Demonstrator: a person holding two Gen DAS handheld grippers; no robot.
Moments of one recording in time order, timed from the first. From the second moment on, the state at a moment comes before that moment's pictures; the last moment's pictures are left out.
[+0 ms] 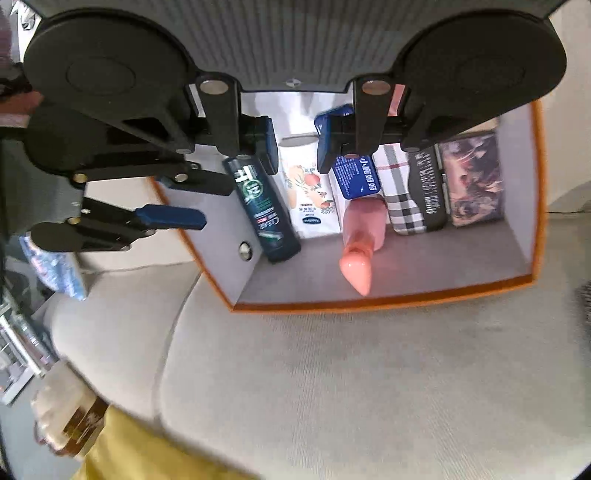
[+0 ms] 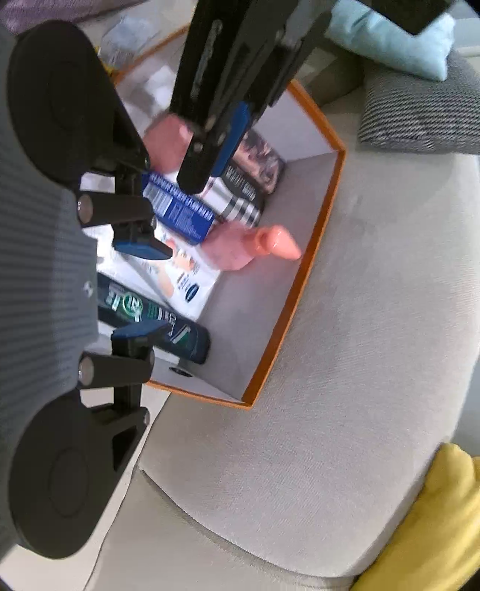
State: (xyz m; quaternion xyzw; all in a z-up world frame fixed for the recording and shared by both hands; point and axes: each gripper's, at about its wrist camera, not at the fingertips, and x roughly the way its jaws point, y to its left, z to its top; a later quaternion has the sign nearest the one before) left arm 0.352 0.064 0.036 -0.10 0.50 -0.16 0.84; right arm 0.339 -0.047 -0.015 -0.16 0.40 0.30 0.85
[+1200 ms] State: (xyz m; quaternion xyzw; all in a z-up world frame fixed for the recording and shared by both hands) left arm 0.172 0.090 -0.032 -0.07 0.43 0.02 0.90; right arm 0.185 -0.010 -0.091 -0.01 0.43 0.24 0.87
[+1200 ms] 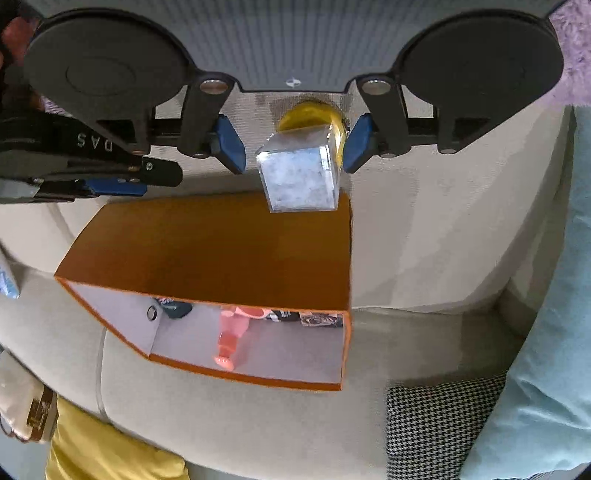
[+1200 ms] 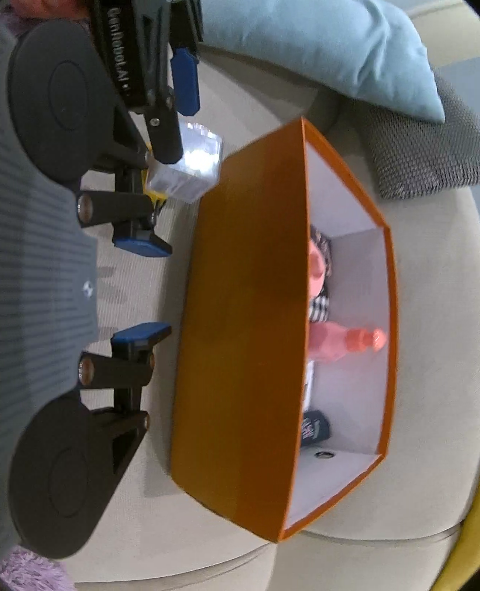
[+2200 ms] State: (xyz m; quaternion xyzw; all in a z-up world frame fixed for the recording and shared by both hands) left arm 0.155 0.157 -0.033 -0.16 0.44 0.14 0.87; right arm 0.172 0.086 -0.118 -0.13 0.41 0.40 0.81
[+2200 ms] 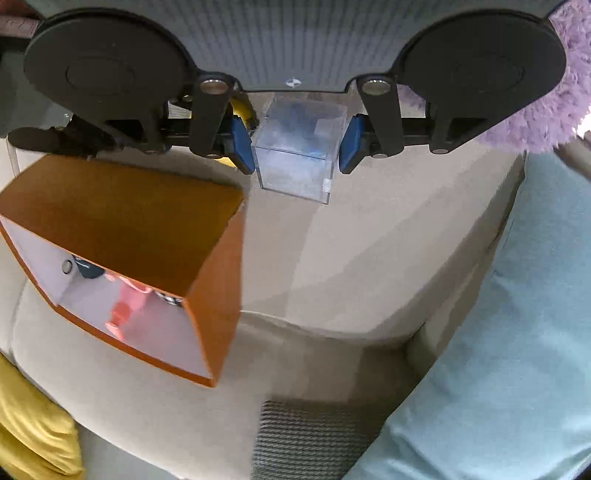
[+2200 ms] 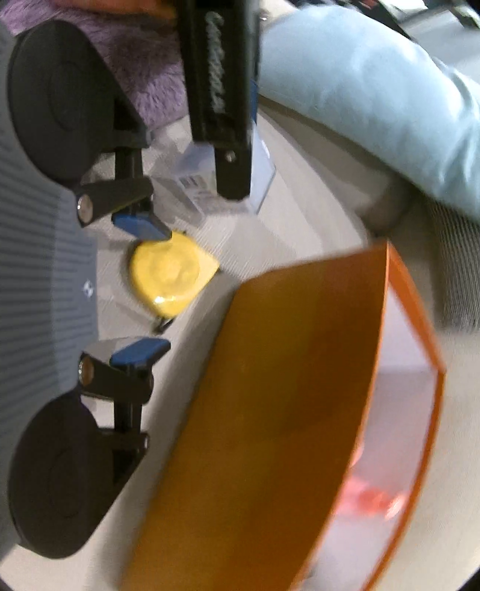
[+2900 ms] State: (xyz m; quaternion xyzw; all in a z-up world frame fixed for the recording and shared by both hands) left arm 0.175 0.129 -0.036 -0.13 0.44 0.06 0.88; right arm 0.178 0.038 -0.129 -0.13 0.45 0.34 0.82
